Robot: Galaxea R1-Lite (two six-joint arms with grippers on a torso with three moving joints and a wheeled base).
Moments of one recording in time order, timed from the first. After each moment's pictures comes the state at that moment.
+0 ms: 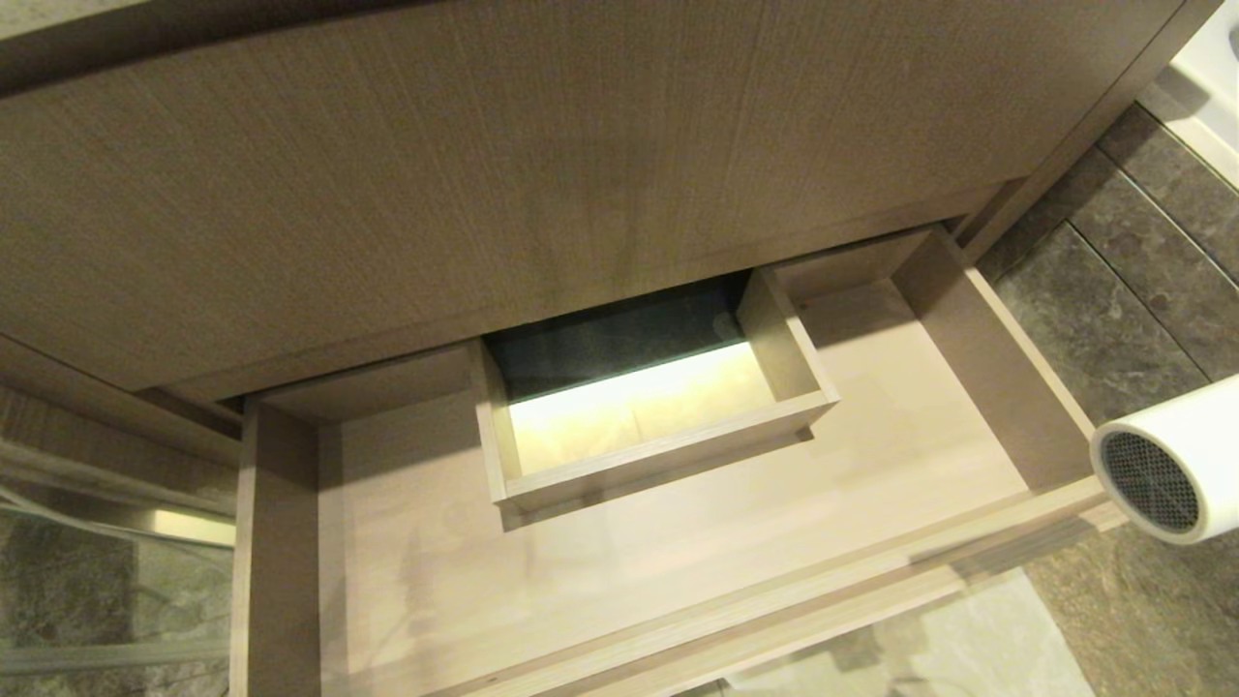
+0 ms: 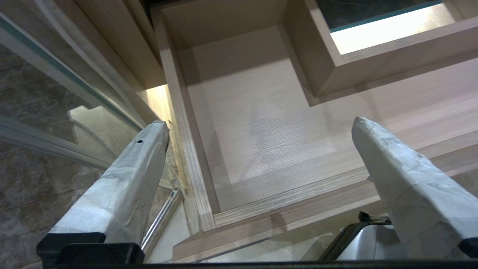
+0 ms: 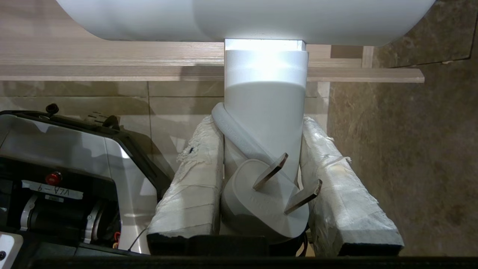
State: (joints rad) left arm 0.00 0.00 0.00 0.00 0.00 0.00; right arm -0.08 0.71 -0.73 0.46 0.14 -0.33
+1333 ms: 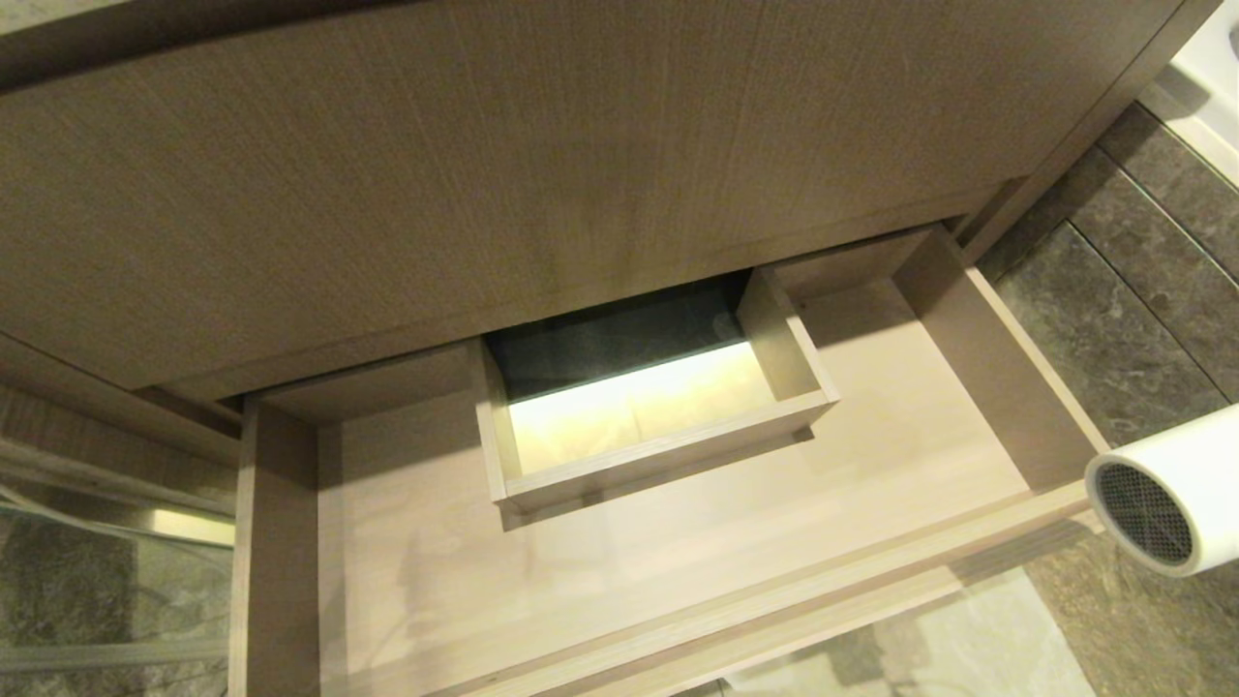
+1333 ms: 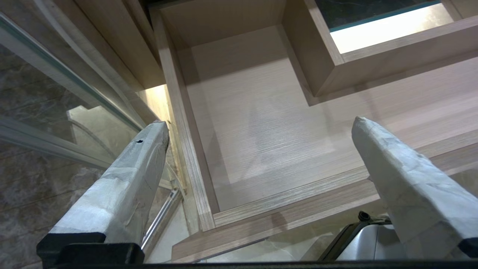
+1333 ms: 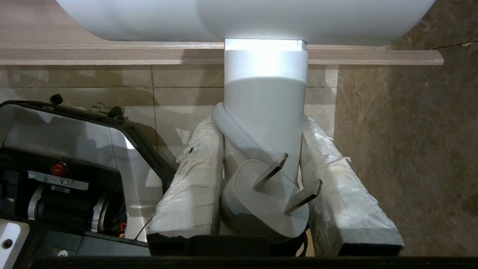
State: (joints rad) left arm 0.00 0.00 0.00 0.00 0.00 0.00; right arm -0.08 0.68 -0.68 0.47 0.14 -0.32
